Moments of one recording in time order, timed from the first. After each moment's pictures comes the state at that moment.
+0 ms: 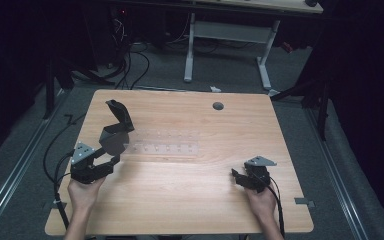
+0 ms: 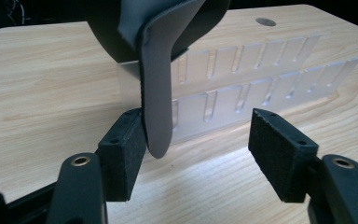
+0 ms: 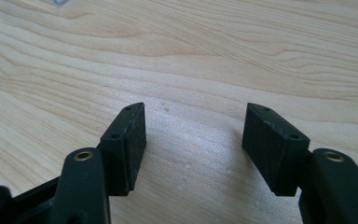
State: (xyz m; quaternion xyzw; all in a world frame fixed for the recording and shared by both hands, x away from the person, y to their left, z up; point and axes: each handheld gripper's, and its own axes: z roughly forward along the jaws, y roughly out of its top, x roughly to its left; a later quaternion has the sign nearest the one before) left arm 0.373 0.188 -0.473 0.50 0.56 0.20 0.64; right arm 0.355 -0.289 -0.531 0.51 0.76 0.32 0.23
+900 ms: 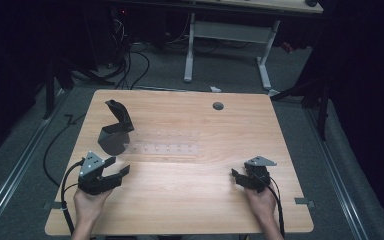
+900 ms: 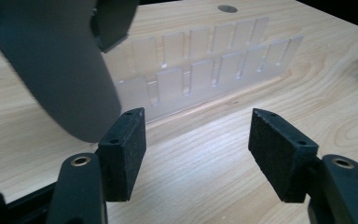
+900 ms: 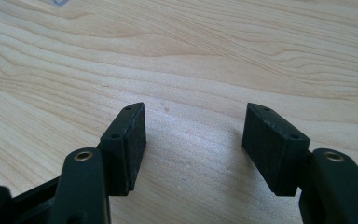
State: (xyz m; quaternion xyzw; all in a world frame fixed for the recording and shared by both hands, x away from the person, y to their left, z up) left arm 0.342 0.160 -0.474 0.53 0.53 0.16 0.64; right arm 0.355 -0.289 -0.531 0.51 0.76 0.32 0.23
